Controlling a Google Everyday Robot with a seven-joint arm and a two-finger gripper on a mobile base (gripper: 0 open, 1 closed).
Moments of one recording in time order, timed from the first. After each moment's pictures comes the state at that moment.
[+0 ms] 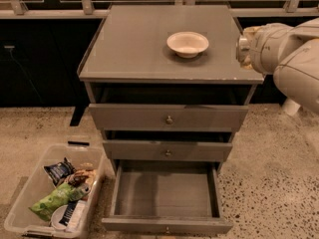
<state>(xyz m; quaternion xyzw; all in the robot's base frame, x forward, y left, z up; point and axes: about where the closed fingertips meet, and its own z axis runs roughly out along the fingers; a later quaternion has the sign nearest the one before) 0.619 -0.250 0.964 -0.59 0.59 -0.41 0.38</state>
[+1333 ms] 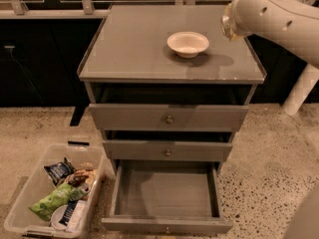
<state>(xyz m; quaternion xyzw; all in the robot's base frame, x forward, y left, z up) 0.765 -0.251 0.961 -0.66 0.55 -0.42 0.29</state>
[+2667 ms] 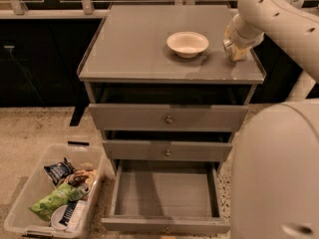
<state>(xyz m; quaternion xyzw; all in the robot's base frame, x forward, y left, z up) 0.801 -0.276 0.874 -0.74 0.56 -0.32 0.21</state>
